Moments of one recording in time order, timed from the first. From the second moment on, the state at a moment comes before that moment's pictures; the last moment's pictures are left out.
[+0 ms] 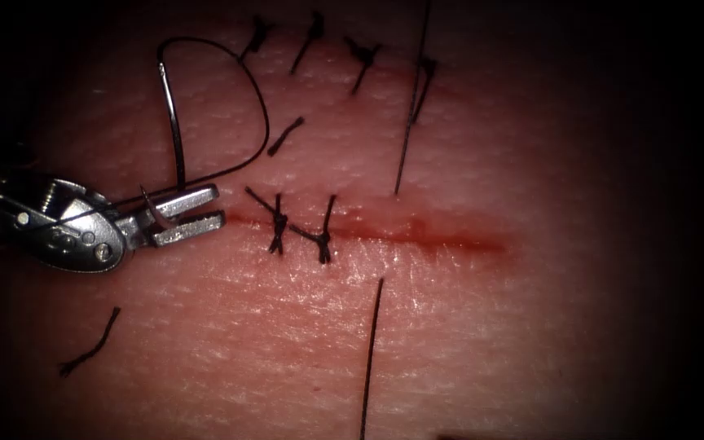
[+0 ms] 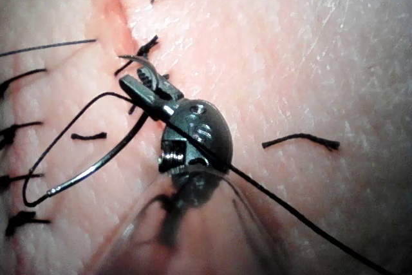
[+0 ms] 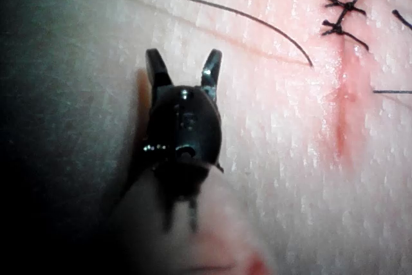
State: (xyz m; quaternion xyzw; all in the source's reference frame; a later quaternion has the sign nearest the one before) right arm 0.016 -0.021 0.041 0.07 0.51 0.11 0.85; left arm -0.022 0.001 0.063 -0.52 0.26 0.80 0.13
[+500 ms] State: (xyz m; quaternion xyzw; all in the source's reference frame) right arm 0.017 -0.014 0.046 0.05 0.51 0.12 0.85; left arm -0.022 0.001 0.063 -0.53 0.26 0.80 0.13
